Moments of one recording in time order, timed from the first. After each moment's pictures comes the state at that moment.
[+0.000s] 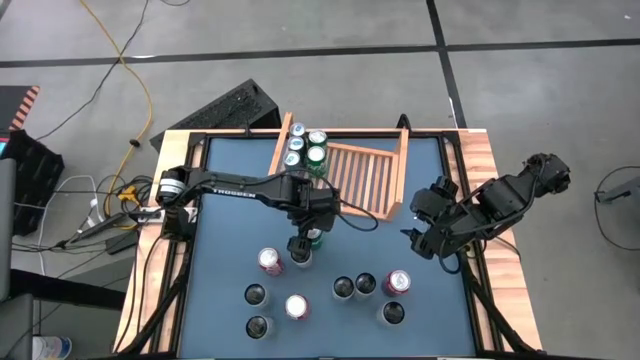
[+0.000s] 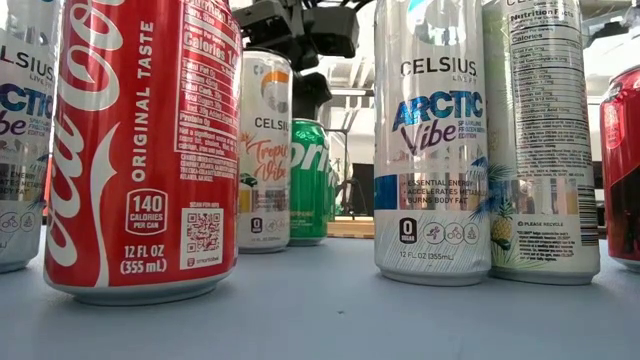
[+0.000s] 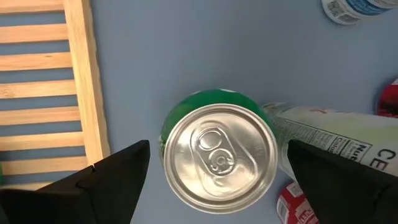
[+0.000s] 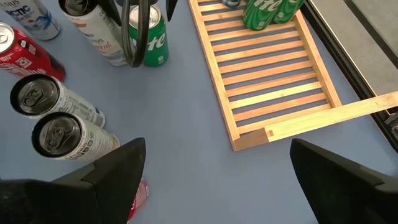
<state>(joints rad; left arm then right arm) -0.01 1.92 1.66 -0.97 0.07 0.21 0.54 1.34 1.66 -1.56 0.55 0.88</state>
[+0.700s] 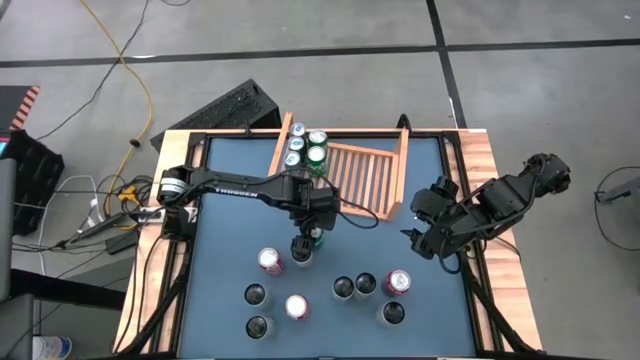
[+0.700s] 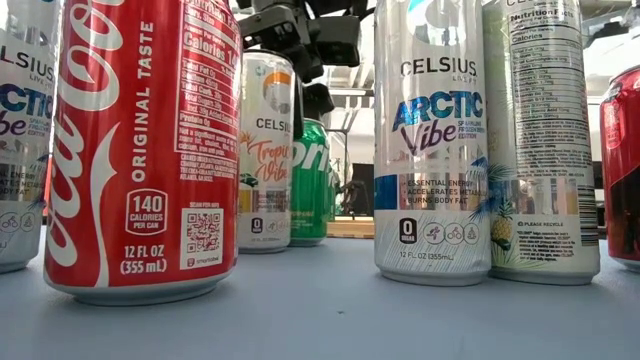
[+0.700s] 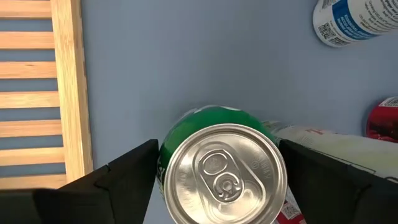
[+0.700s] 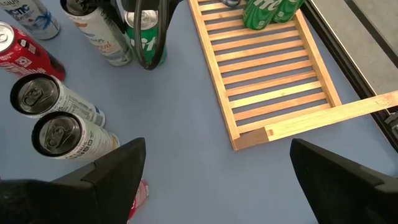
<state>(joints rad) 0.01 1.93 1.62 -0.93 0.15 0.16 0.54 1.34 1.66 -1.57 0.55 0.88</state>
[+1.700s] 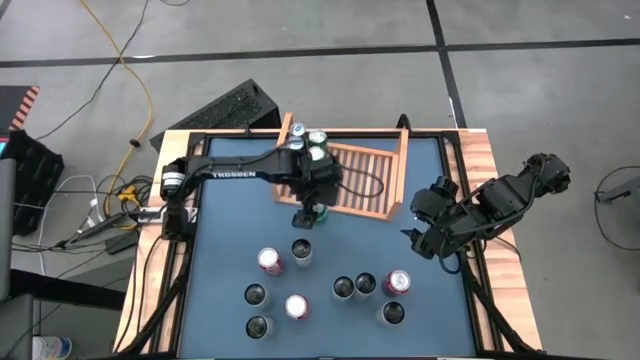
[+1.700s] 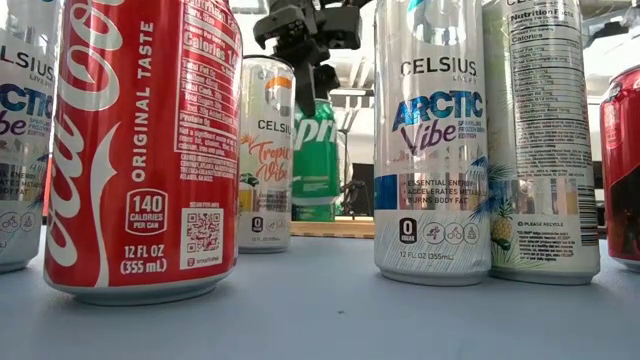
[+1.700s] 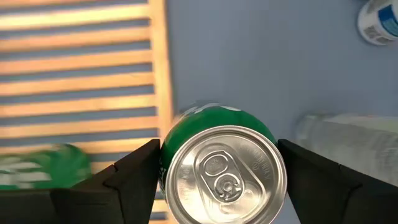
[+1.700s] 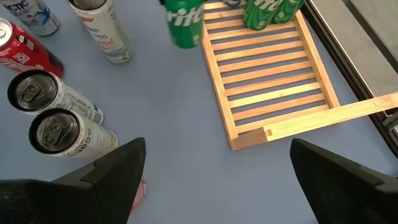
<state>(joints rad) 0.14 1.92 1.81 -1.02 0.08 0.36 0.54 1.34 1.66 -1.57 0.55 0.87</state>
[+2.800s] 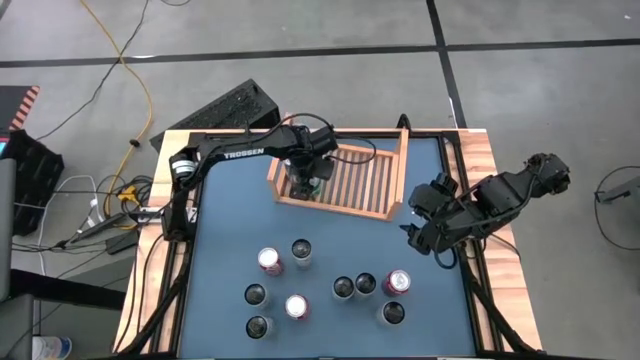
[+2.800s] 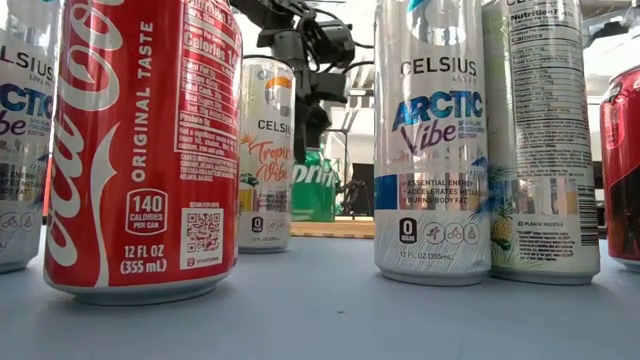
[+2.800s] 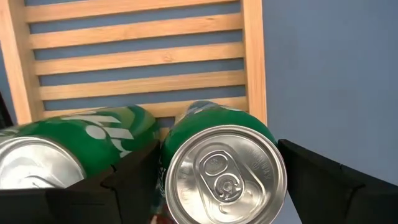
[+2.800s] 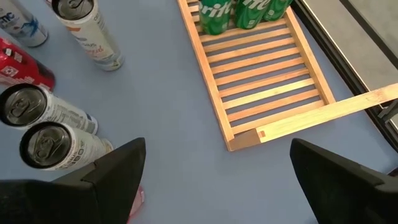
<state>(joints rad) 0.36 2.01 1.78 -1.00 0.05 0.59 0.51 1.34 1.66 -1.57 0.55 0.89</state>
